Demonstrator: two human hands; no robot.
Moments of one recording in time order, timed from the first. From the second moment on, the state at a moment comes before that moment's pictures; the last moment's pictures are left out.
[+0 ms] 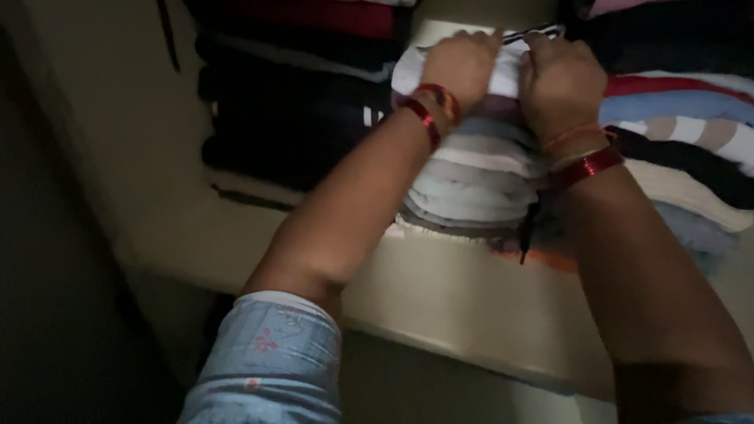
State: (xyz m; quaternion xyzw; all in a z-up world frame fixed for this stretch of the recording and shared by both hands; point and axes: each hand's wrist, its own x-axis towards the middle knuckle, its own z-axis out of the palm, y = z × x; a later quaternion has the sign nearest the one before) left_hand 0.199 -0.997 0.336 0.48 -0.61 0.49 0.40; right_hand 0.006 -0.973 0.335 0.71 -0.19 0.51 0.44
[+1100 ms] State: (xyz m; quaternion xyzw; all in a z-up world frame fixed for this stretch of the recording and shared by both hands) left_hand 0.034 -0.523 0.125 0.53 -0.59 0.33 0.52; right_hand -0.062 -0.577 0.134 0.72 -0.16 0.67 0.13
